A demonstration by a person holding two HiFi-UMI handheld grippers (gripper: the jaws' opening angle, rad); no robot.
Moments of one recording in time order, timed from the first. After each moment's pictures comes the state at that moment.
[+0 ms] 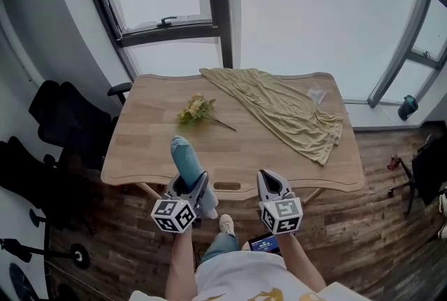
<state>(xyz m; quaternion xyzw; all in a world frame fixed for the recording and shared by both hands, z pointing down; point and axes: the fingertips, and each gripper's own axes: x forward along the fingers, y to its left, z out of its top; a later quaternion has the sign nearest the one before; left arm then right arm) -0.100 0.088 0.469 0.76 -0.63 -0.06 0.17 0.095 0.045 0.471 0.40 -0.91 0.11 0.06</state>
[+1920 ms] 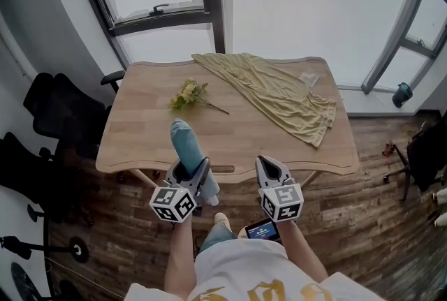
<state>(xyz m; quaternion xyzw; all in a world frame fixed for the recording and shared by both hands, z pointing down) -0.066 0.099 0.454 0.78 -0.61 -0.07 0.16 0.114 0.062 0.468 0.40 -0.91 0.10 0.07</state>
